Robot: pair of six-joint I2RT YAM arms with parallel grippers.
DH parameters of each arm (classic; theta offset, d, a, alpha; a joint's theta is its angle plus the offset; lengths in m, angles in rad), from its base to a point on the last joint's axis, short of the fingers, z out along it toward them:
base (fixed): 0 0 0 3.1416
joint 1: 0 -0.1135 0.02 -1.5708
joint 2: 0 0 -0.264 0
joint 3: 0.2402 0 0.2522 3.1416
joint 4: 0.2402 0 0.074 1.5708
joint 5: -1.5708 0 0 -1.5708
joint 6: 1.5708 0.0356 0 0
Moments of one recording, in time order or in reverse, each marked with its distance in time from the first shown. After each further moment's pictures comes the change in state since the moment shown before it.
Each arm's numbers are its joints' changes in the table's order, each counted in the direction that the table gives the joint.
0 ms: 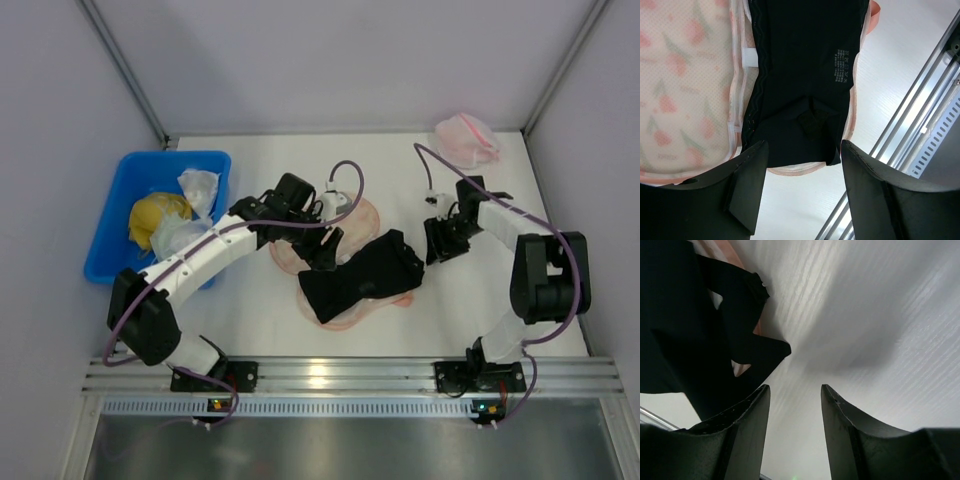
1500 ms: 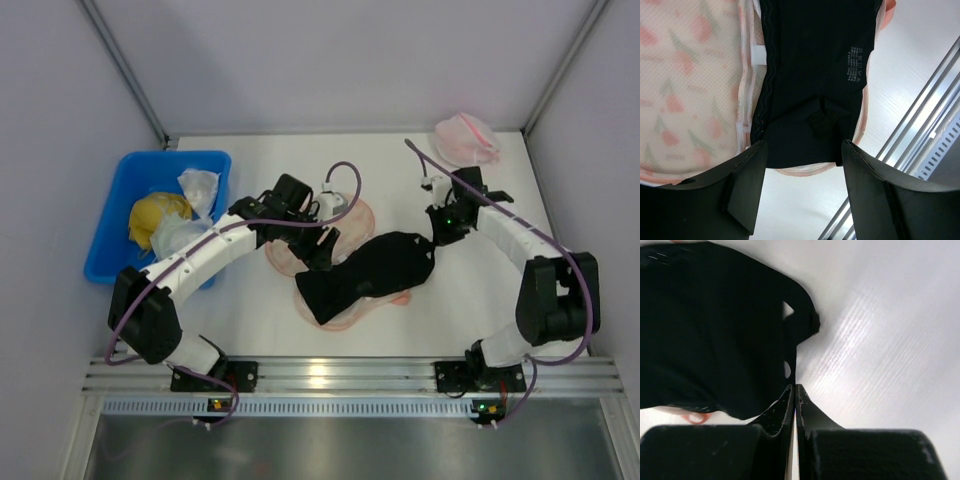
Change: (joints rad) left arm -0.026 -0.008 -0.020 0.000 0.023 0.013; right arm -0.080 0.118 -0.016 -0.100 -0.195 -0.001
